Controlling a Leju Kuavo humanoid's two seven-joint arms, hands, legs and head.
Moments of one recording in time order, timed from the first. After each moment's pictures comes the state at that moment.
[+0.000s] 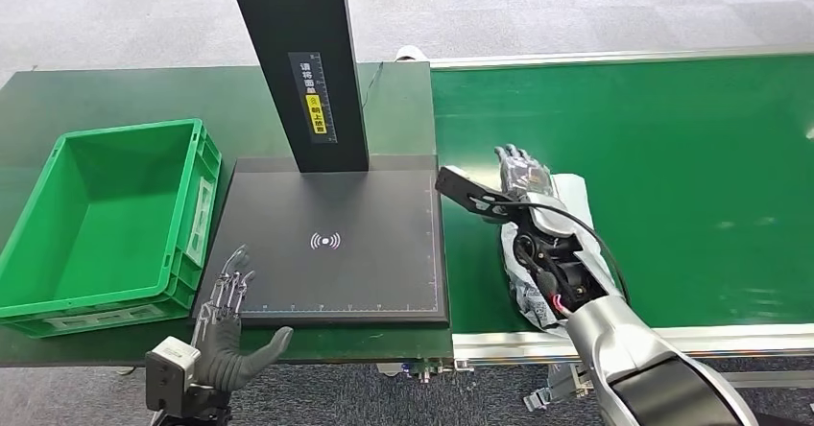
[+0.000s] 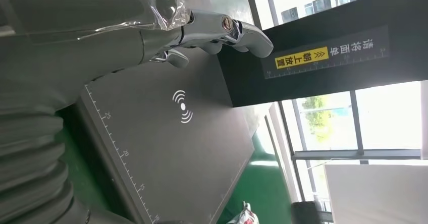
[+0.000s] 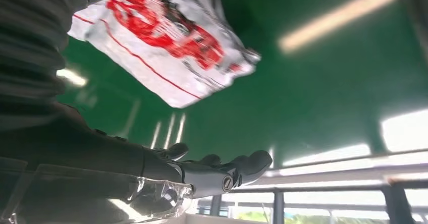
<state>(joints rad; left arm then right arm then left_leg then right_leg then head) 0.11 -0.09 -0.05 -1.48 -0.20 -0.12 -0.41 -0.76 -0.01 0.47 -0.59 0.96 0.08 0.27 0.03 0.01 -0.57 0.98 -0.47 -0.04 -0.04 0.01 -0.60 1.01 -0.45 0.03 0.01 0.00</state>
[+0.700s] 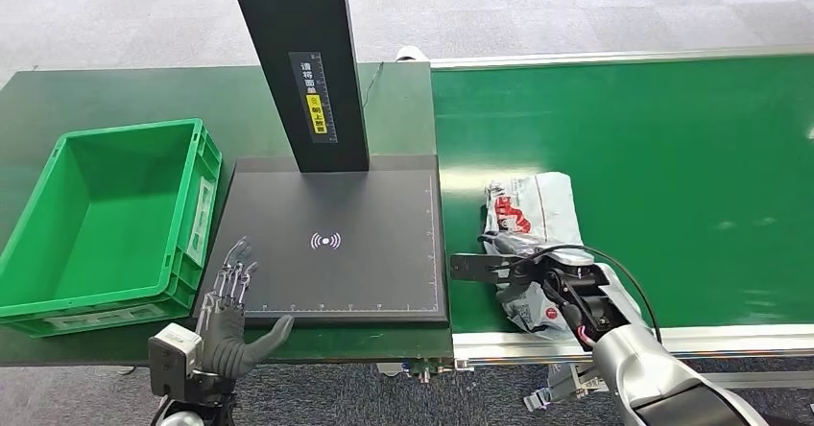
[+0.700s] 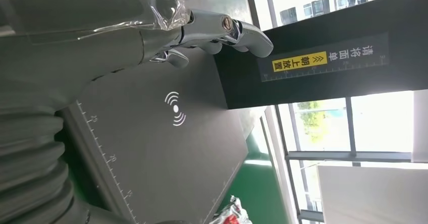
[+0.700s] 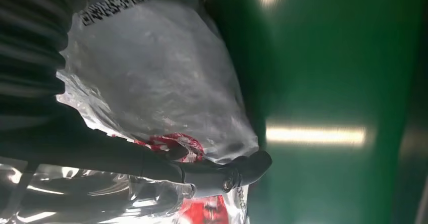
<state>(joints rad) 0.05 -0.07 -0.07 -1.41 -0.15 -0.11 -0.42 -0.67 -0.11 0.47 -0.52 0.98 0.50 -0.17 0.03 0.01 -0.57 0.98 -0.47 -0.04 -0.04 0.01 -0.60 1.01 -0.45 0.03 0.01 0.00</state>
